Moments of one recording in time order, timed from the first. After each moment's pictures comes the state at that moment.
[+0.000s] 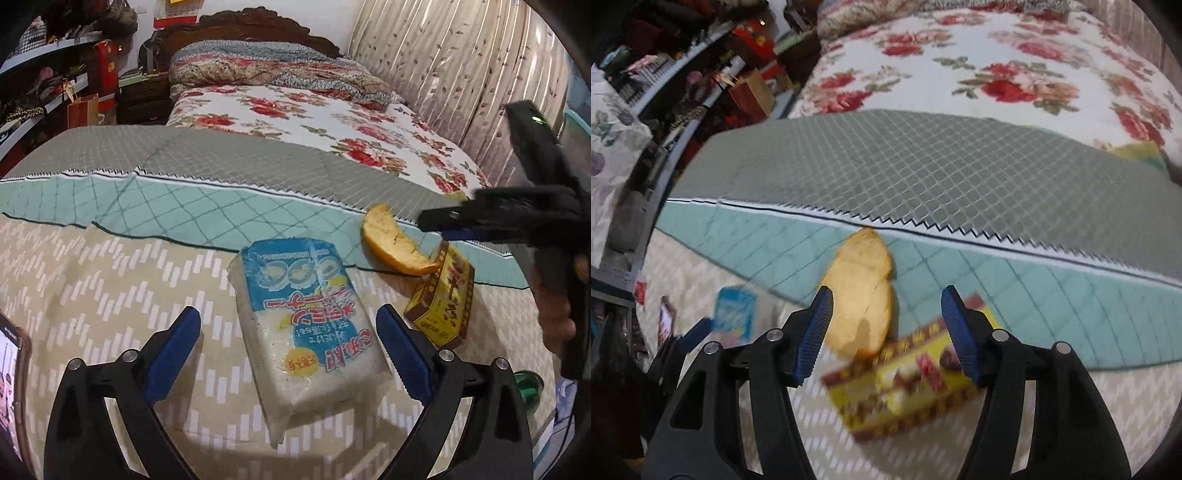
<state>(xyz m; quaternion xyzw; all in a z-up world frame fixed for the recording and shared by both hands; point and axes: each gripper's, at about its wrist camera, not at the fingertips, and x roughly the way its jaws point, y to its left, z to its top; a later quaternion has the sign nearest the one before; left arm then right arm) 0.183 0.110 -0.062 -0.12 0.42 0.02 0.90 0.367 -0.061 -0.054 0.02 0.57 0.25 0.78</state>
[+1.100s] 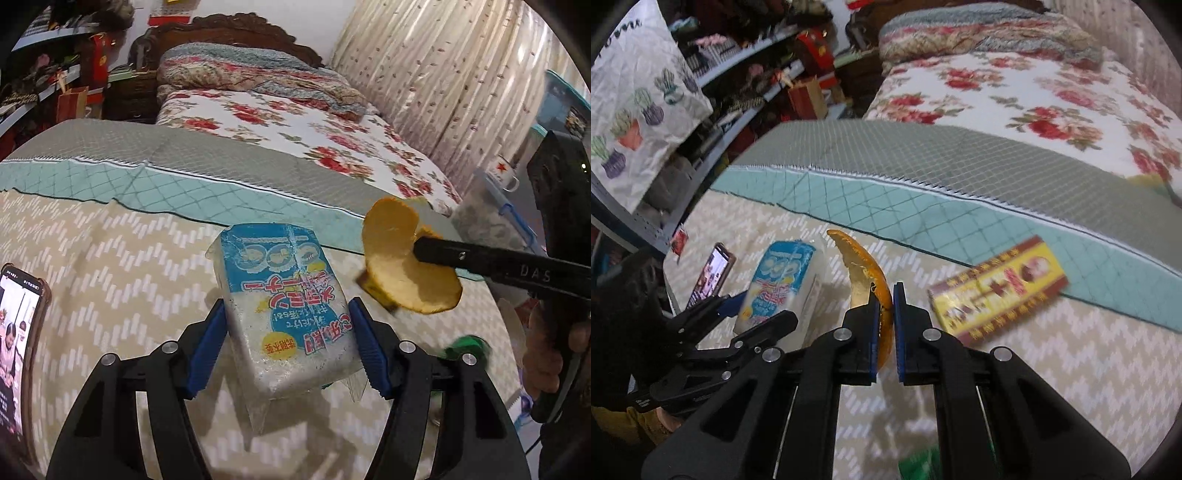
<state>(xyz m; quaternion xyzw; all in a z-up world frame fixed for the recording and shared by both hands) 0.116 0.105 -0.028 -0.15 0.40 -0.04 0.90 0.240 -0.061 0.002 -0.01 0.48 0.32 0.82</state>
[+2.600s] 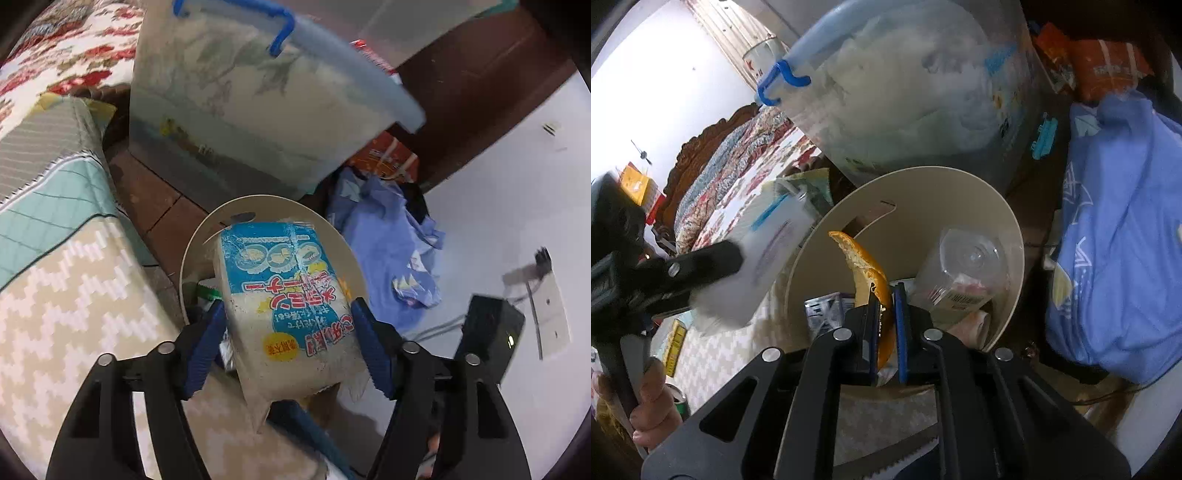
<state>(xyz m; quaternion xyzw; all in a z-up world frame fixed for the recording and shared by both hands) 0.262 -0.434 -0.058 -0.05 0.54 -0.42 0.73 0.120 -0.583 -0.104 0.30 0.37 -0.07 0.88</state>
